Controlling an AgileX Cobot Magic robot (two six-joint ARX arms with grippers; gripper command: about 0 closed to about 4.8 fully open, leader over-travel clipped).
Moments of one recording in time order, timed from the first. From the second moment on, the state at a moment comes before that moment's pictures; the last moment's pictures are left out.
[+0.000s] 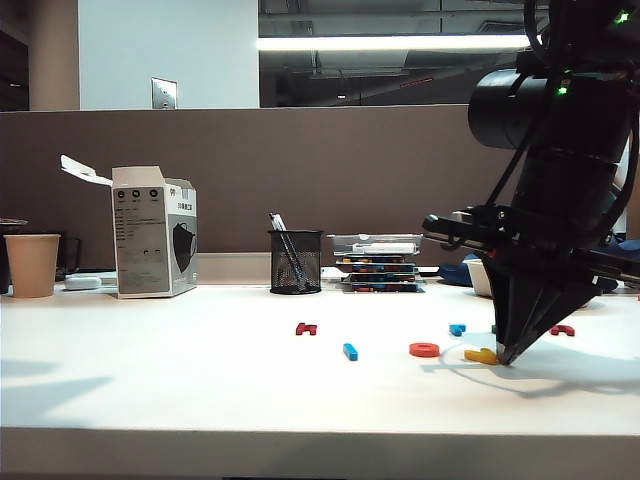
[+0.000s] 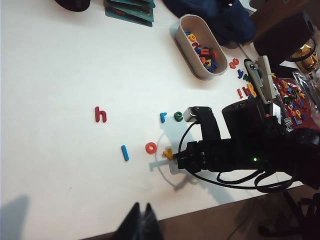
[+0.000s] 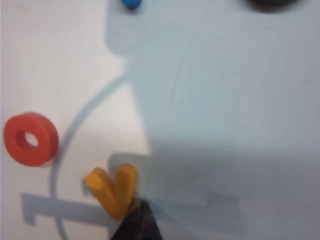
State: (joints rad) left arm -0.78 1.00 1.40 -0.96 -0.11 -0.69; right arm 0.41 1.68 1.00 -0.59 -0.14 0.36
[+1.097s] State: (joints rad) left arm -0.78 1.00 1.40 -0.96 -0.11 -0.69; right arm 0.32 1.59 1.20 -0.63 -0.02 0.26
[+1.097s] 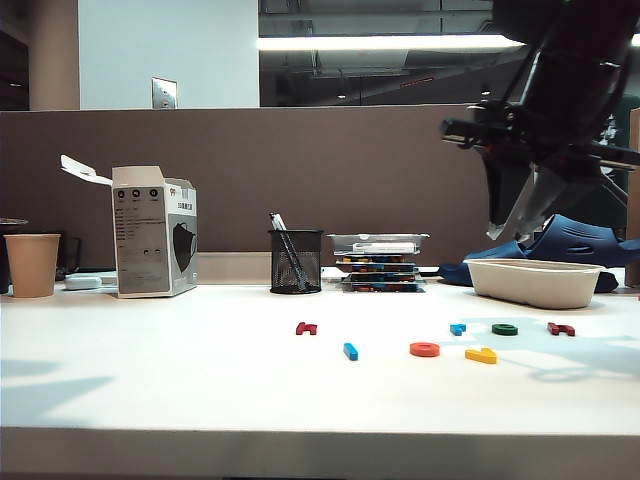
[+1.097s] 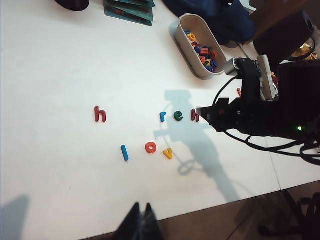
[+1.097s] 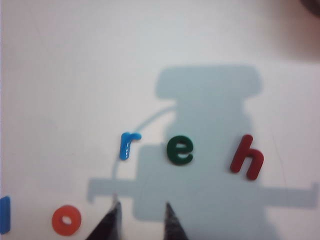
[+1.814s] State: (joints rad) left arm -0.78 1.00 1.40 -0.96 -0.11 -0.69; right arm 0.32 1.88 1.35 -0.73 0.08 0.18
